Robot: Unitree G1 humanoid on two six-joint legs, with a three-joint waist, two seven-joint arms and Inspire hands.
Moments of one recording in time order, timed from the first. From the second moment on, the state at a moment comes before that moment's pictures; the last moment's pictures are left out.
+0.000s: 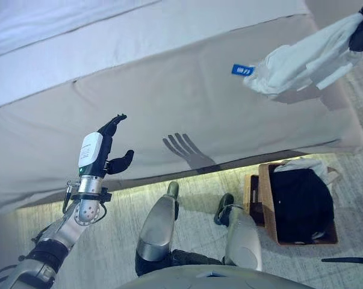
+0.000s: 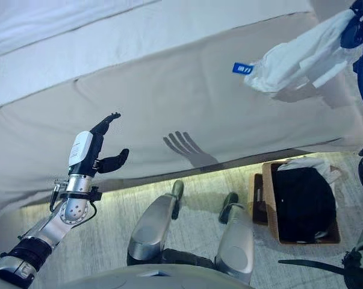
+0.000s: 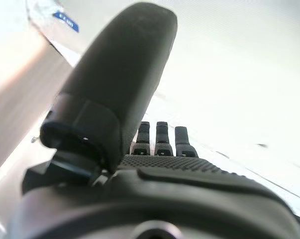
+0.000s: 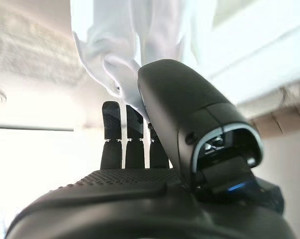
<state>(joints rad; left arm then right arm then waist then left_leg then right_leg) -0.06 0.67 -0.31 0.43 0.29 -0.45 0.60 -1.31 -1.08 0.65 1.03 -0.14 0.00 -0.05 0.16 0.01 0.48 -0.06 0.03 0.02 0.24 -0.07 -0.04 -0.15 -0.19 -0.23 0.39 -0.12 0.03</state>
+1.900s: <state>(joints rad) -0.19 0.53 -0.31 0.73 0.40 -0.43 0.56 -0.47 -1.13 0.16 0.57 -0.03 -0.03 0.06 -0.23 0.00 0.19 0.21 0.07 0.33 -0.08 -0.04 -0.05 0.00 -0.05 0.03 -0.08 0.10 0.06</state>
